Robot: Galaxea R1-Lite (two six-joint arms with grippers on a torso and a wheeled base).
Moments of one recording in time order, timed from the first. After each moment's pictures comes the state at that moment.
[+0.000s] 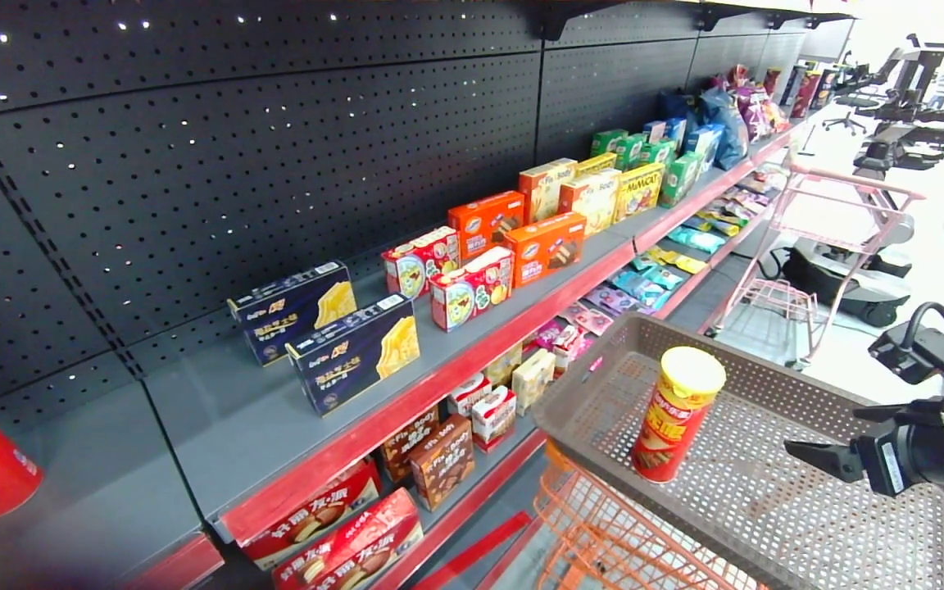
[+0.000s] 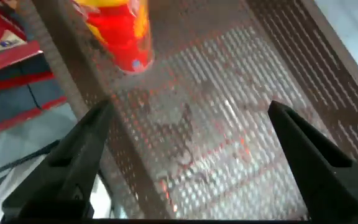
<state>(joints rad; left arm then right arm) 0.00 0.00 0.00 0.00 -0.03 0.02 -0.03 1.43 -0.59 -0.25 0.22 -0.34</state>
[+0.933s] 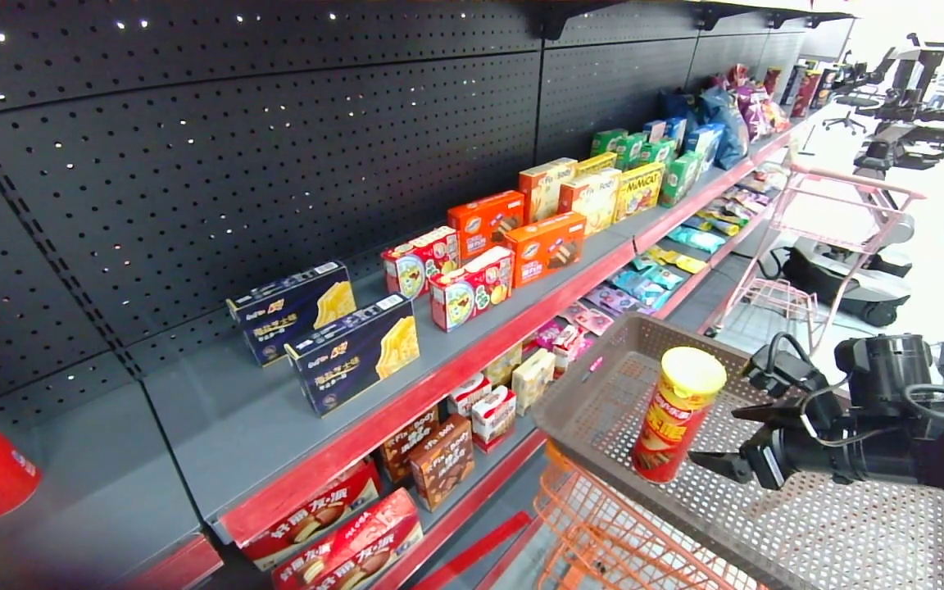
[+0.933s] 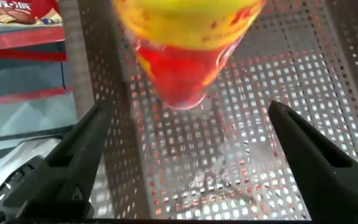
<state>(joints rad) 0.00 0.00 0.00 0.00 -0.03 0.02 0.08 1.81 -0.66 -0.50 0.36 -0.44</state>
